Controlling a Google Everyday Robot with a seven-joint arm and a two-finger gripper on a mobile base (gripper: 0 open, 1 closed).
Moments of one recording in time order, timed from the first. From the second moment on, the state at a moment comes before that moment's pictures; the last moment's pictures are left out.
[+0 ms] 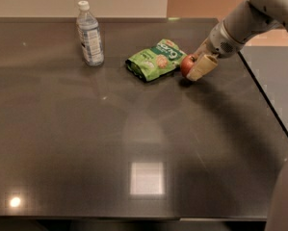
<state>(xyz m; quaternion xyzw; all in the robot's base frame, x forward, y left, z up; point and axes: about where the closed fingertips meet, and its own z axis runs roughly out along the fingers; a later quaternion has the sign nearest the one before) 0.669 -0.165 0.869 -0.58 0.77 0.10 0.26</state>
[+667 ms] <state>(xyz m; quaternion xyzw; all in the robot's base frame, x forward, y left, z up) 0.671 -0.170 0.857 -0.57 0.77 0.11 0.25</state>
